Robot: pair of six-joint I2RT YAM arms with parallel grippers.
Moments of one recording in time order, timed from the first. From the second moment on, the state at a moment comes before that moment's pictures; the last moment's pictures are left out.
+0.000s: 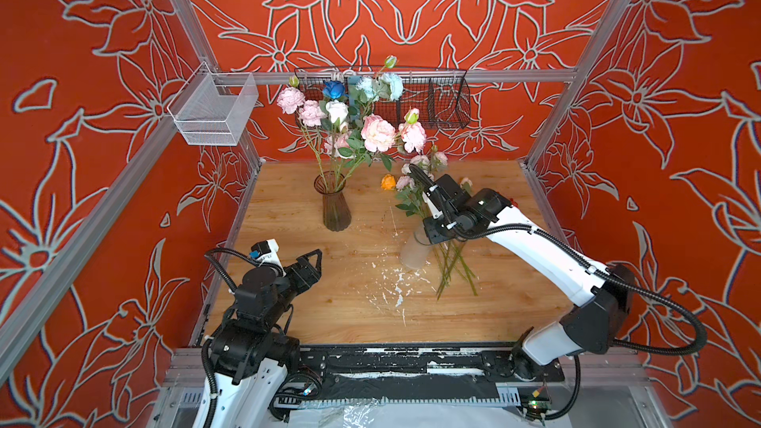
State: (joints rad) left arm -0.16 0.29 0.59 -0.68 0.11 -0.82; right arm 0.70 1.54 1.52 -1.11 0.10 0.37
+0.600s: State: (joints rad) left arm -0.16 0.39 0.61 -0.62 0.25 -0.85; right arm 0.71 1.57 1.52 -1.11 0.03 0.32
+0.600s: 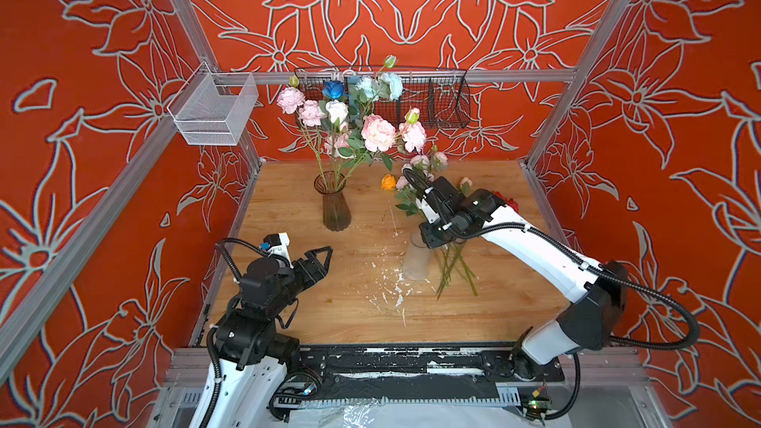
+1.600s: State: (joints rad) left arm -0.26 0.75 0.71 -0.18 0.23 -0.92; right arm 0.22 1.03 0.83 -0.58 -0.07 0.61
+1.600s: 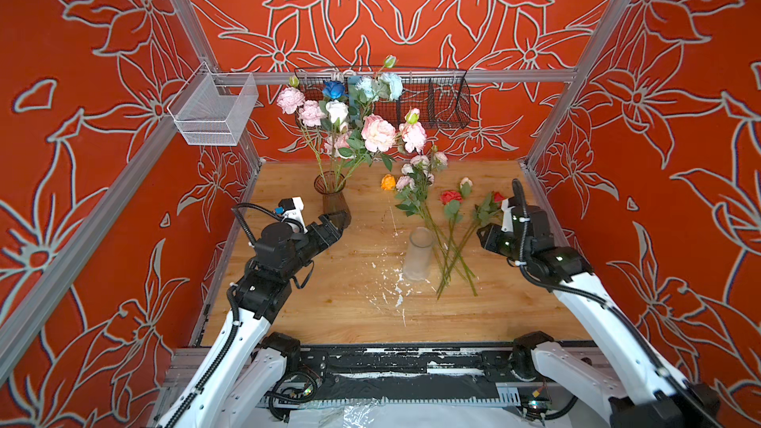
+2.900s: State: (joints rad) left arm -0.40 1.12 0.75 0.03 0.24 -0.86; right arm 0.12 1.99 1.30 -0.43 -0.20 0.53
